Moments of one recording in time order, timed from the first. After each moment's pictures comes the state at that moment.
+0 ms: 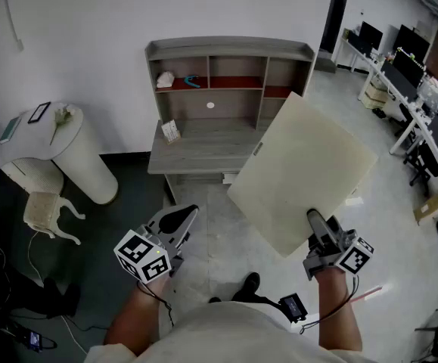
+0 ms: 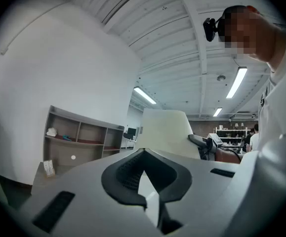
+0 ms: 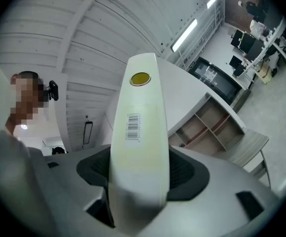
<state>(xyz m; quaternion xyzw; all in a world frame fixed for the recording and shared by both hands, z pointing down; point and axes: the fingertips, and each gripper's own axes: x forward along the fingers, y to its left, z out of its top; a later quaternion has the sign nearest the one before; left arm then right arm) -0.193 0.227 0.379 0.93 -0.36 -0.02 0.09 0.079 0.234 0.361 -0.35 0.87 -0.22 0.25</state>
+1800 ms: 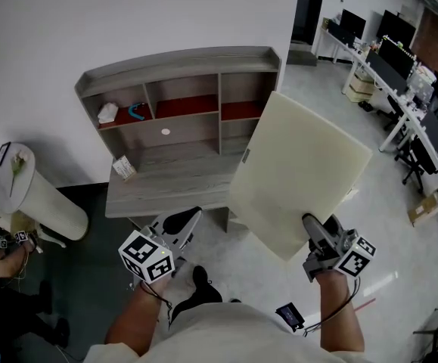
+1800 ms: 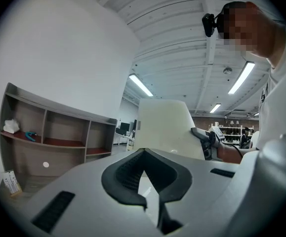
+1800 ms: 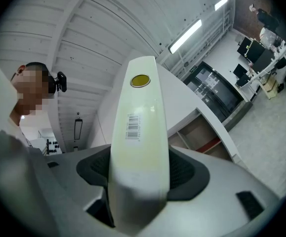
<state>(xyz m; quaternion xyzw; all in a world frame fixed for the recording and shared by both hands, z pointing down) 0.008 -0.031 0.408 0.95 -0.31 0.00 0.09 0.265 0.010 0.381 -0.39 0.87 -0.20 0.23</state>
